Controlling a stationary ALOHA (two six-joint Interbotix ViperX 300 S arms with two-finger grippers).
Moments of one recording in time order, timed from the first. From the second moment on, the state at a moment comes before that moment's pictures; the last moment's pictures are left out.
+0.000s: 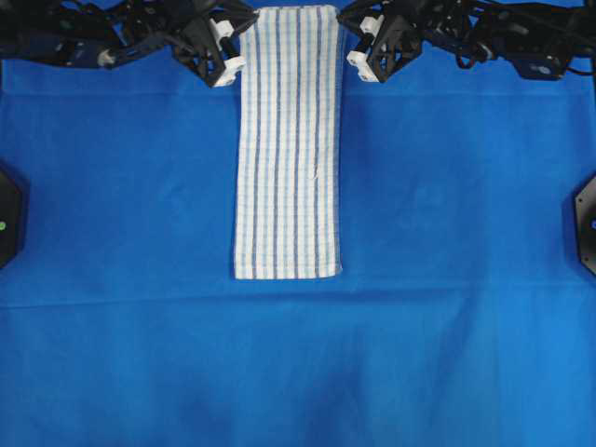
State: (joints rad) left arm 0.57 0.09 0.69 -0.03 -0.32 0.14; right arm -0.60 0.10 0.63 -0.04 -0.21 0.01
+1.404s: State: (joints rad) left arm -0.03 -0.05 0.93 -0.03 -0.20 0.02; right arm 0.00 -0.03 0.84 0.15 -0.08 0.02
